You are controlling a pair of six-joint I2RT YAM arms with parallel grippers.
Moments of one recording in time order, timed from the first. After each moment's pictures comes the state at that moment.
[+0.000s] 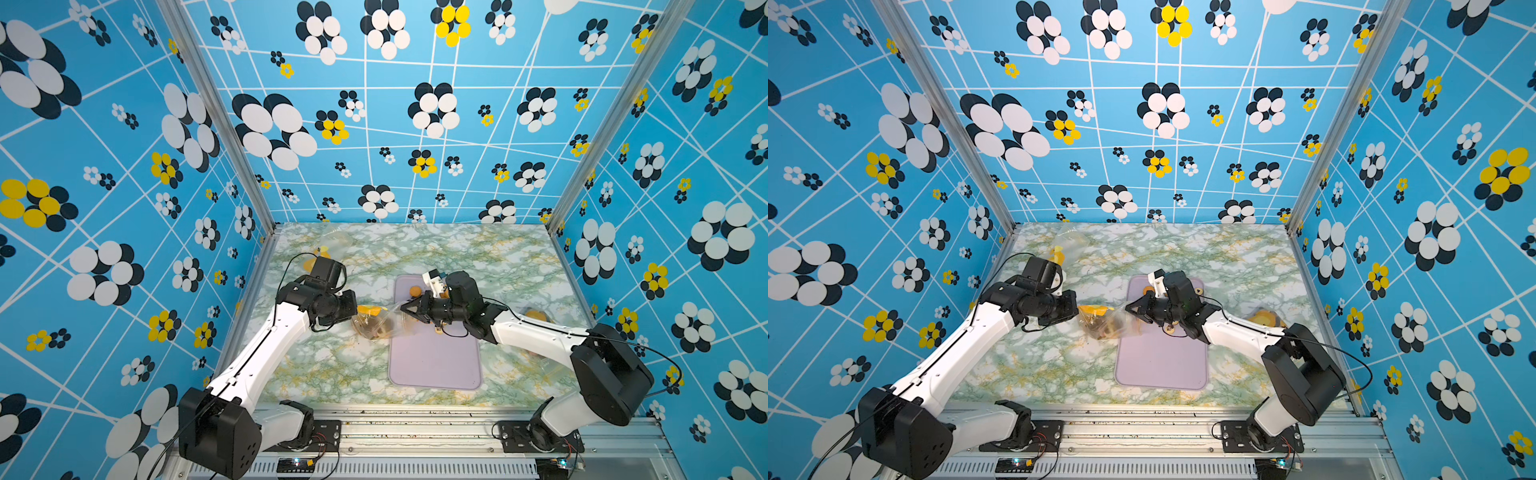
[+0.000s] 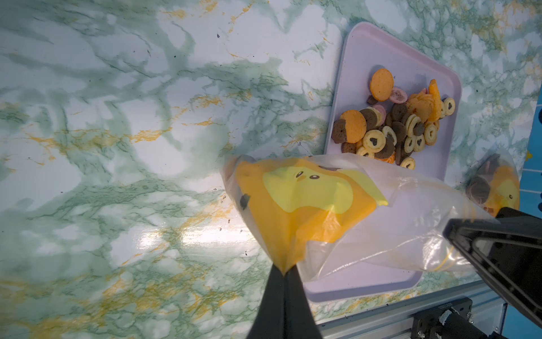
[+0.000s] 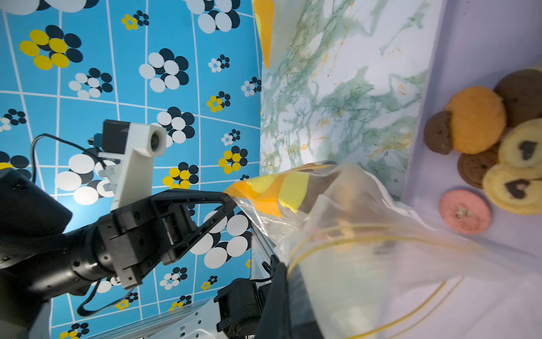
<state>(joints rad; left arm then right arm) -0.31 1.24 1.06 -0.89 0.20 -0.55 0.69 1.55 0.84 0.22 -0.51 1.09</state>
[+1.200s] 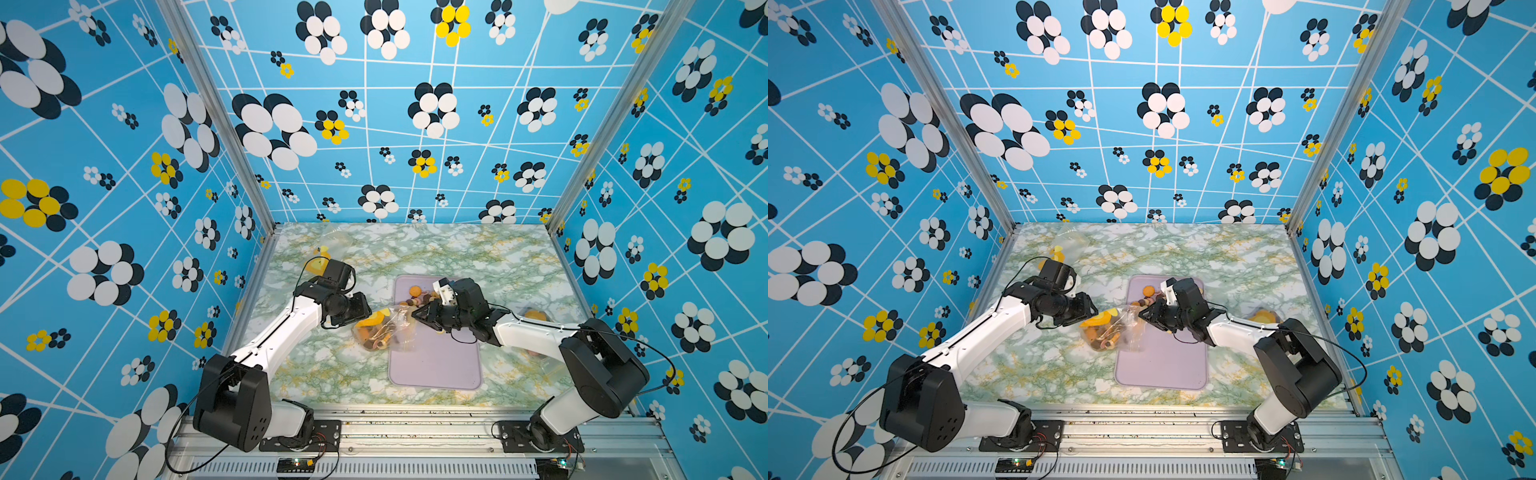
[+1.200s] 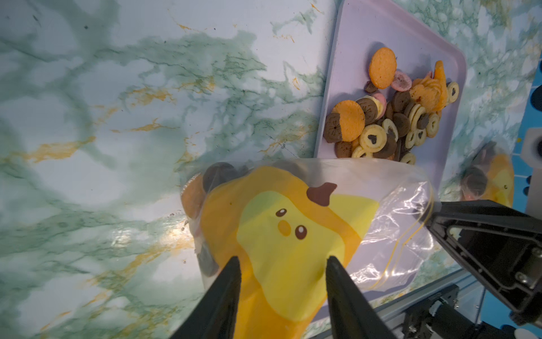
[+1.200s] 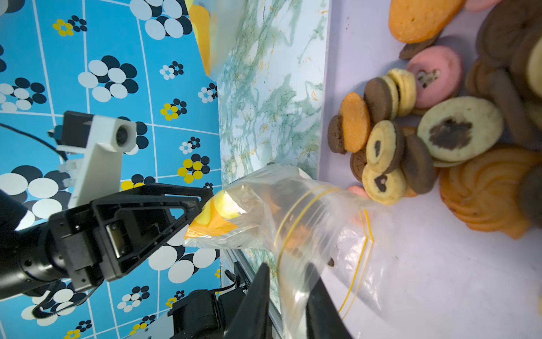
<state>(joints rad) -0.32 1.38 0.99 -0.73 0.30 -0.56 0.61 1.58 0.75 0.22 -0.52 1.00</state>
